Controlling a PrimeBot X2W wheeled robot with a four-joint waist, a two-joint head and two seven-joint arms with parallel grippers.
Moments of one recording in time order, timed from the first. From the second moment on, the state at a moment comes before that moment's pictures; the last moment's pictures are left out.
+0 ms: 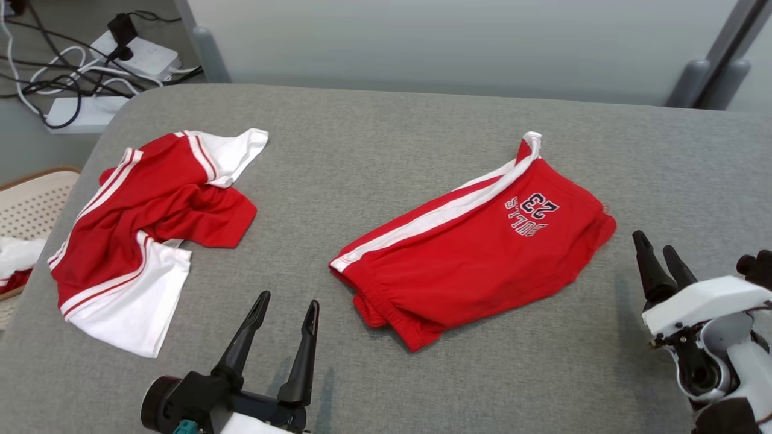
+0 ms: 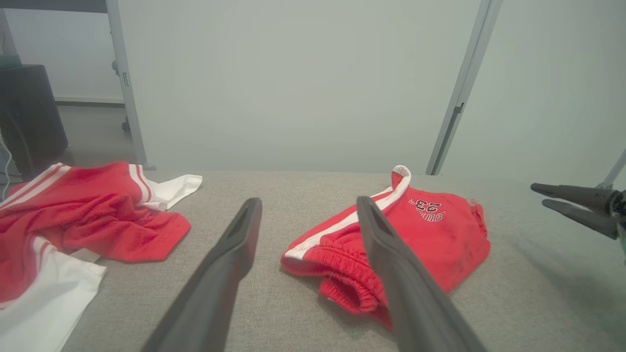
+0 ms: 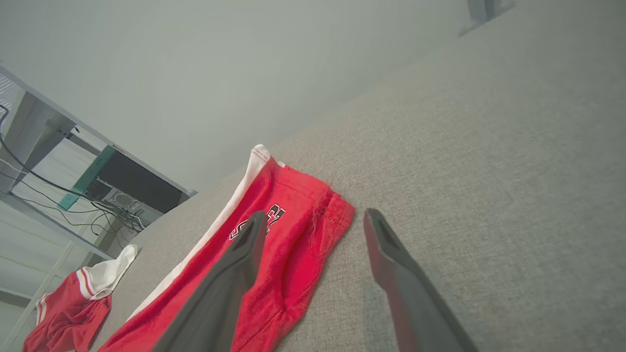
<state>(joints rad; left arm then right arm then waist) 0.06 0.05 -0.22 0.01 -0.21 -0.05 -0.25 -0.37 -0.20 0.12 0.59 0.86 0.13 -0.07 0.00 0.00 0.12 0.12</state>
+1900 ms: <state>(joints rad) -0.03 0.05 -0.31 0.00 -0.20 -0.02 -0.25 -0.59 -0.28 0.11 0.99 1.07 0.13 -0.08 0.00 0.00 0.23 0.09</state>
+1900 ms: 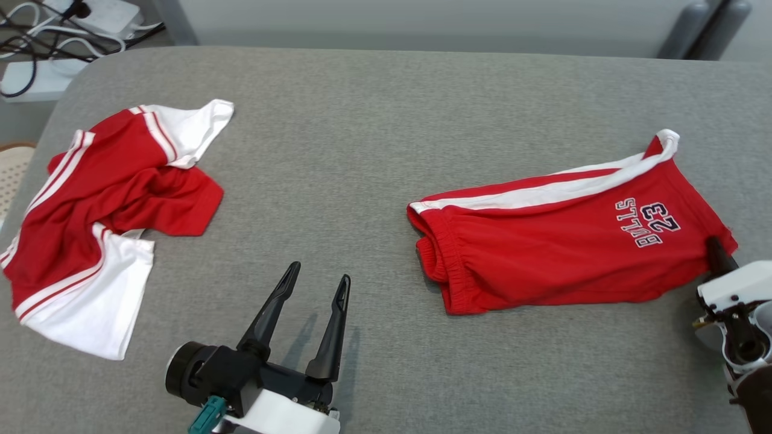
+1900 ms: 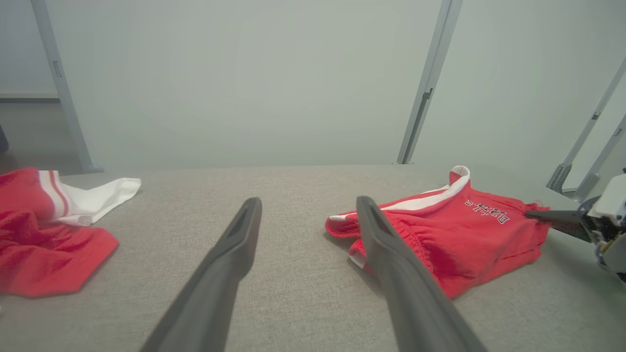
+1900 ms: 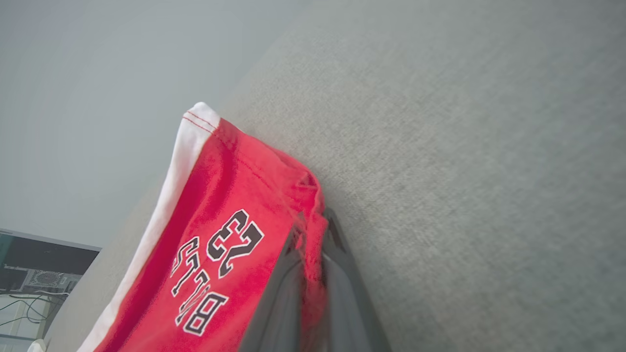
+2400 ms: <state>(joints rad) -0.03 0.05 -0.29 0.01 -0.19 -0.03 -0.25 -0.41 -0.27 0.11 0.88 1.06 0.13 -0.14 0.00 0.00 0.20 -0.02</state>
